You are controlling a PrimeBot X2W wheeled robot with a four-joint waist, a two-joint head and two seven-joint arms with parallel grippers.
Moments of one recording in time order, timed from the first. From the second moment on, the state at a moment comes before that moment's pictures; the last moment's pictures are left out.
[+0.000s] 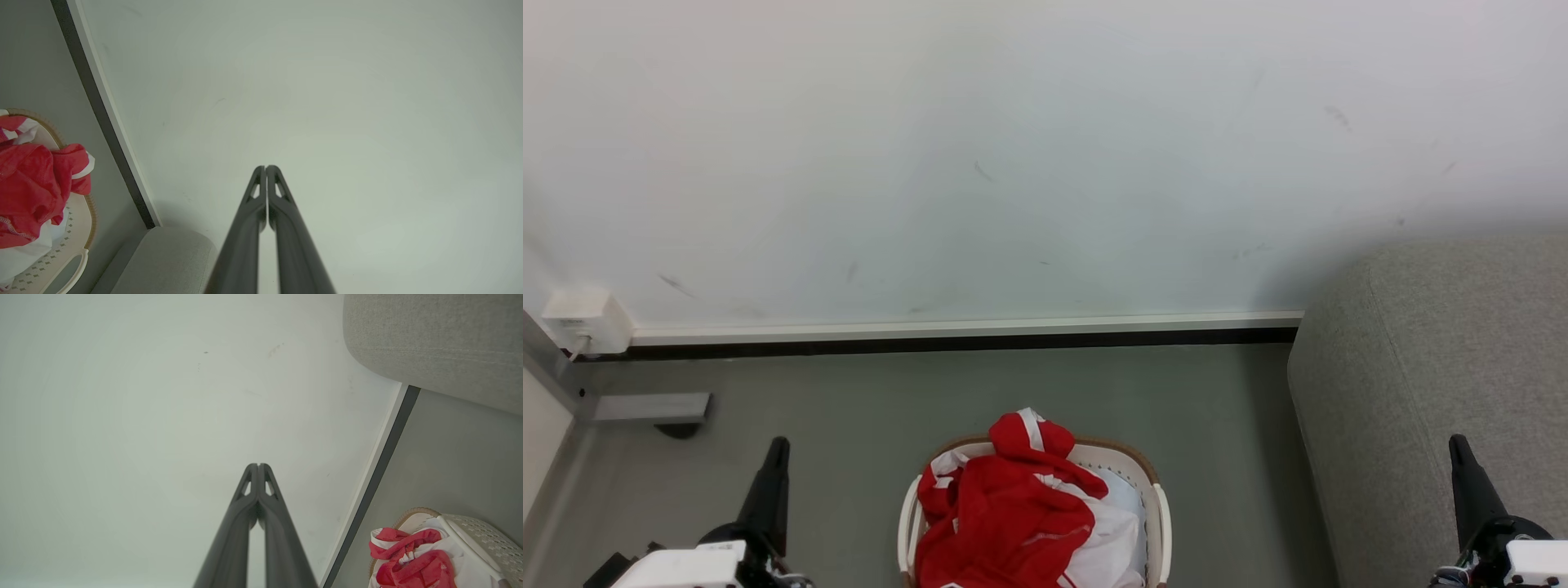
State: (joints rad) left arm -0.11 0.05 0.11 0.25 -1.61 -0.13 0.11; right arm -0.10 -0.05 -0.11 0.25 1.61 0.13 0.11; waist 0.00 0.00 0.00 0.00
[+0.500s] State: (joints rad) left arm -0.11 0.05 0.11 0.25 -1.61 -0.13 0.11; right arm -0.10 -0.05 -0.11 0.25 1.61 0.13 0.11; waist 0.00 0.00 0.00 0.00
